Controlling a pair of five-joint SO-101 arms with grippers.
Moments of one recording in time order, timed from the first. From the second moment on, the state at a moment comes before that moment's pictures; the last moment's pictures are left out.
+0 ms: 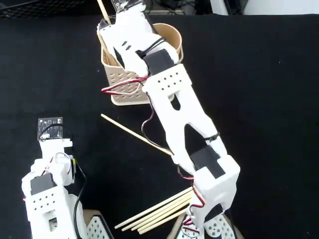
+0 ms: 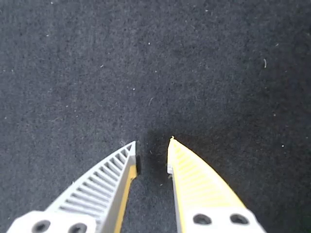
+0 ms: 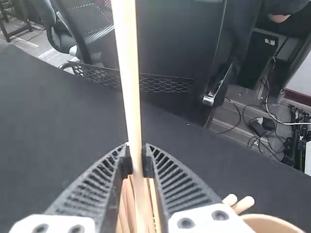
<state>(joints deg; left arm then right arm) -27.1 -74.8 88.9 54.2 -17.5 -28.3 17.3 -28.9 42.9 5.1</state>
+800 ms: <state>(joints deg) -27.1 -74.8 88.9 54.2 -17.5 -28.3 1.9 1.4 29.8 5.1</state>
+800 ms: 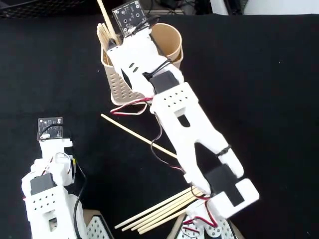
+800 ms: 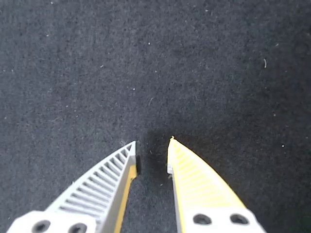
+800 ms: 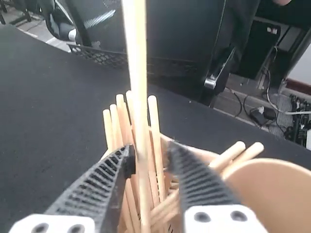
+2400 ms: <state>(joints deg) -27.1 -74.8 88.9 54.2 -17.5 -30.9 2.4 38.8 51.9 25.5</state>
